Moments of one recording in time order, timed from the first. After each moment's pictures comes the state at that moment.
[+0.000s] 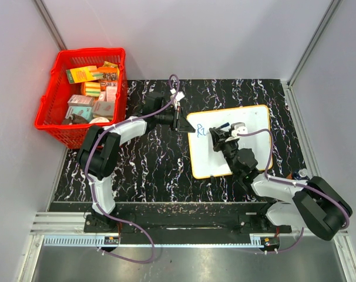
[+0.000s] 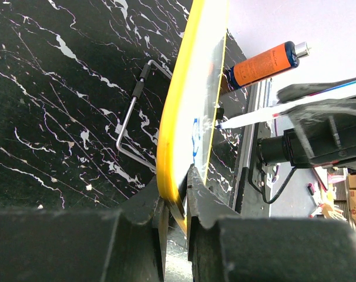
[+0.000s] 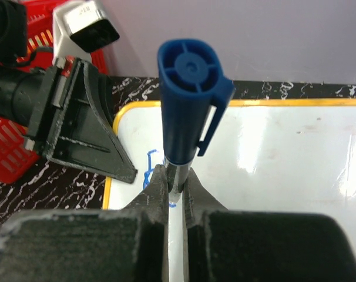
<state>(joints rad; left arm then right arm) -0.44 1.93 1.28 0.13 0.98 -0.40 0.69 1.26 0.33 1.08 0.32 0.14</state>
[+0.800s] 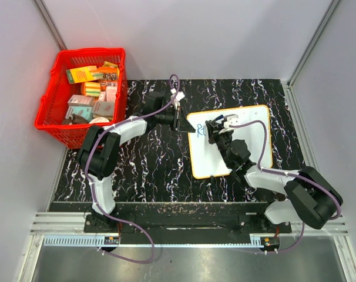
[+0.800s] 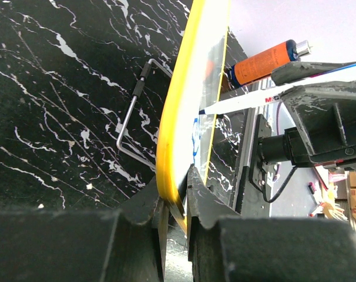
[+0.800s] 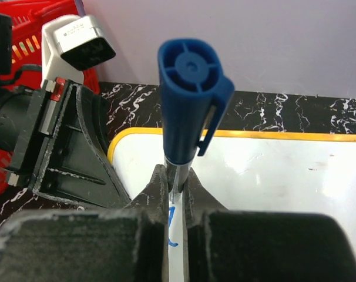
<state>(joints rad) -0.44 1.93 1.29 0.11 0.98 -0.39 0.68 1.34 0.47 1.05 0.35 0.09</state>
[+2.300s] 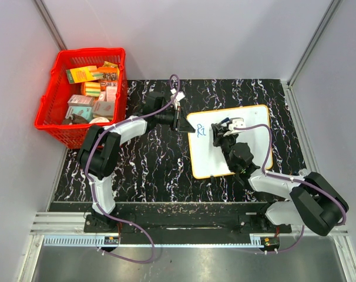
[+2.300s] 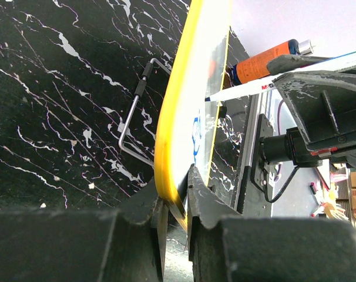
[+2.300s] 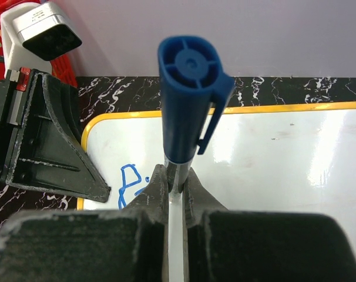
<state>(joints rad) -0.44 1.93 1.29 0.10 0.98 -0.38 0.68 1.28 0.41 0.98 0.43 0.12</state>
